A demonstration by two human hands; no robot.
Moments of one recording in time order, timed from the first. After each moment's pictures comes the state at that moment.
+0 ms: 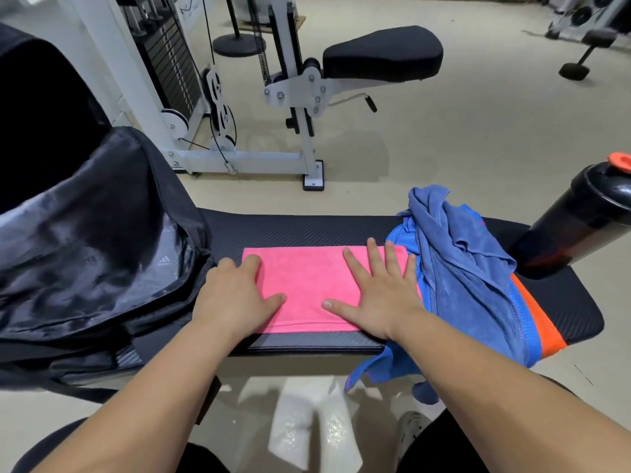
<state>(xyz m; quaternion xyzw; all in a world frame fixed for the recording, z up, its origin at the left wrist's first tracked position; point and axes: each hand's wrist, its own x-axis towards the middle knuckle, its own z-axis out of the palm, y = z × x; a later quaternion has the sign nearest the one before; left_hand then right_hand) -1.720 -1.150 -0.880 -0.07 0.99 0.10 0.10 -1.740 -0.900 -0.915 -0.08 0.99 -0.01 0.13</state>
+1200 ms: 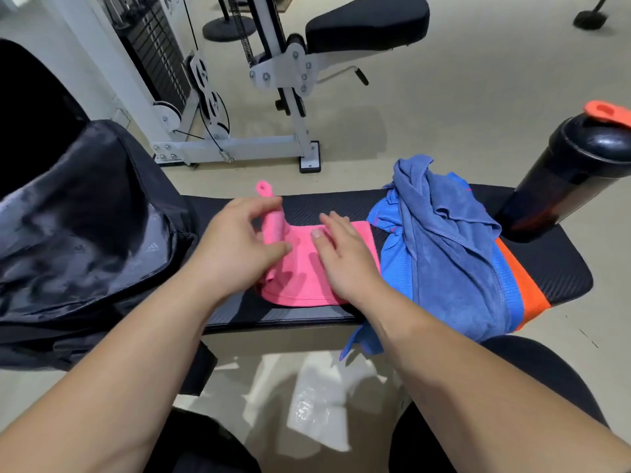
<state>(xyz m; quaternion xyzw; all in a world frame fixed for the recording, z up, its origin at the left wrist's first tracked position) -1.716 -1.105 -0.802 0.01 0.92 0.39 0.01 -1.735 -0.928 -0.899 -0.03 0.88 -0.48 0.02</state>
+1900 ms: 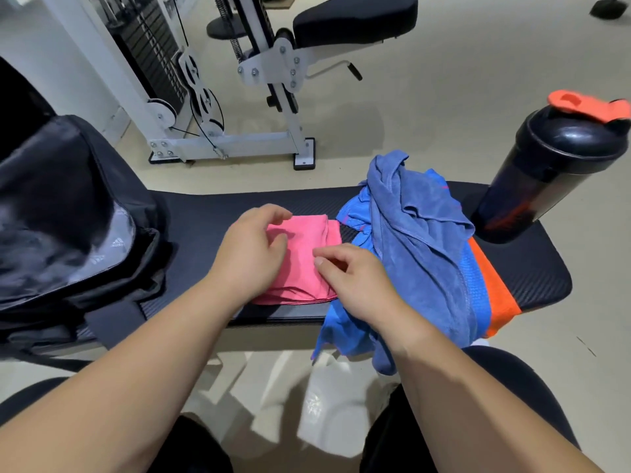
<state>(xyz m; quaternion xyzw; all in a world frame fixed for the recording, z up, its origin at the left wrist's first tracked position) -1.726 -1.033 -0.854 0.02 0.94 0.33 -0.05 -1.707 -0.853 -0.905 -0.02 0.83 -0.56 0.07</state>
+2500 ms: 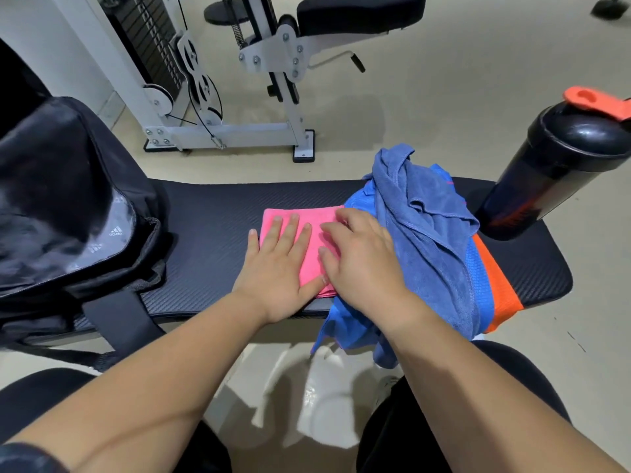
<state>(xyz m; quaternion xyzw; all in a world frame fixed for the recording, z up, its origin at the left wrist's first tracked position) -1.716 -1.029 -0.916 0.15 0.98 0.00 0.10 -1.716 -0.856 -0.894 -0.12 0.96 -0.25 -0.09</state>
